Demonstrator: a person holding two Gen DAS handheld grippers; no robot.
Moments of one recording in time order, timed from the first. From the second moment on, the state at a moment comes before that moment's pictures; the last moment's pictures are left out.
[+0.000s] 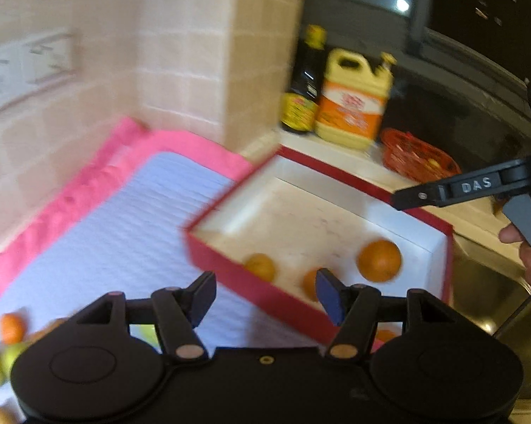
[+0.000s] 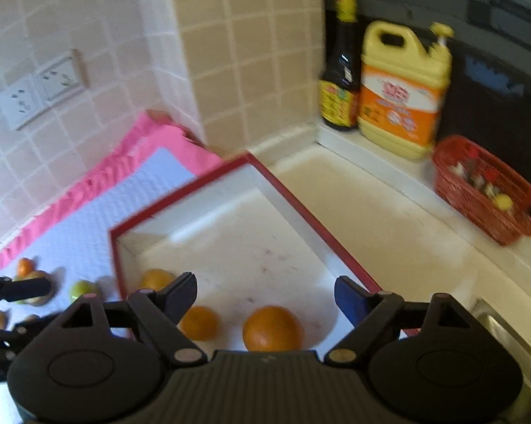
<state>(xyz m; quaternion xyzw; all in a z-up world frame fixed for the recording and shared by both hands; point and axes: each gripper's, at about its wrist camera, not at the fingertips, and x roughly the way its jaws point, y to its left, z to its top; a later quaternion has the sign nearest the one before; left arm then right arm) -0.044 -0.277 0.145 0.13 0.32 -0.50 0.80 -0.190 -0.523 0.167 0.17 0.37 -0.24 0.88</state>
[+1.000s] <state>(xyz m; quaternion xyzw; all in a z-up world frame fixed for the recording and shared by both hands) -0.001 0.042 0.177 0.12 0.27 -0.17 0.94 -0.049 -0.321 0.211 0.09 0.35 -0.01 0.93</state>
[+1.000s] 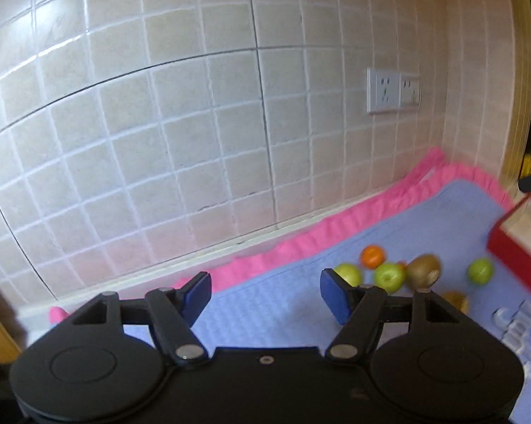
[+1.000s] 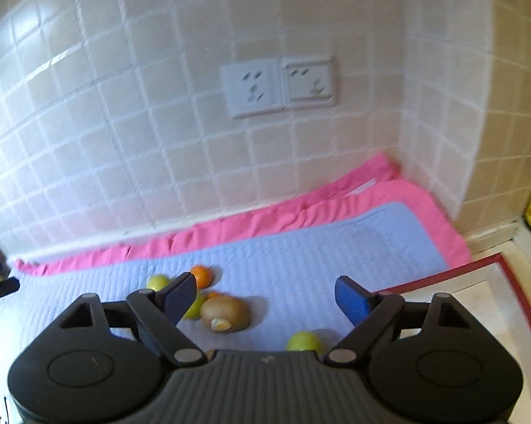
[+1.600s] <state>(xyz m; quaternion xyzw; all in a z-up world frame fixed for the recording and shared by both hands) 0.090 -0.015 0.057 0.11 0.41 -0.31 0.85 0.002 -0.271 0.078 0.14 0.51 -0.01 0.85</state>
